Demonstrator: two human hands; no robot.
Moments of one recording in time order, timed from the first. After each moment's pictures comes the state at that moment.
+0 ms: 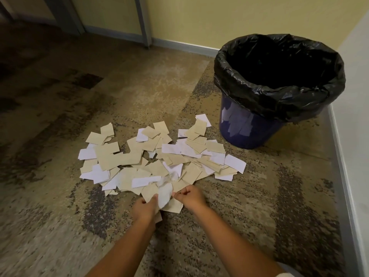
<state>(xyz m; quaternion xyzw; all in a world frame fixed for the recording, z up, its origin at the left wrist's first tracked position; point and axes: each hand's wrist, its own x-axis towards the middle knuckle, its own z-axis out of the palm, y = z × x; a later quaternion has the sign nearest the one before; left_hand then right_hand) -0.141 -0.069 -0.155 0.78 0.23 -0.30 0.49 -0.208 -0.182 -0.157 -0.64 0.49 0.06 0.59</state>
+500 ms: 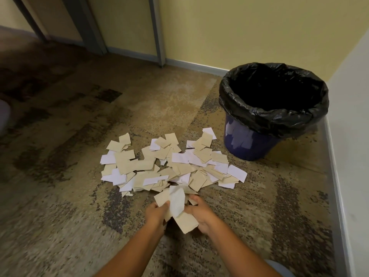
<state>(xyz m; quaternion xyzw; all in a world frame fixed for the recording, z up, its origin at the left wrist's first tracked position) -0.167 -0.057 -0.092 0.69 0.24 -0.36 0.58 -0.239 -0.162 -0.105 -0.47 0.48 0.09 0.74</state>
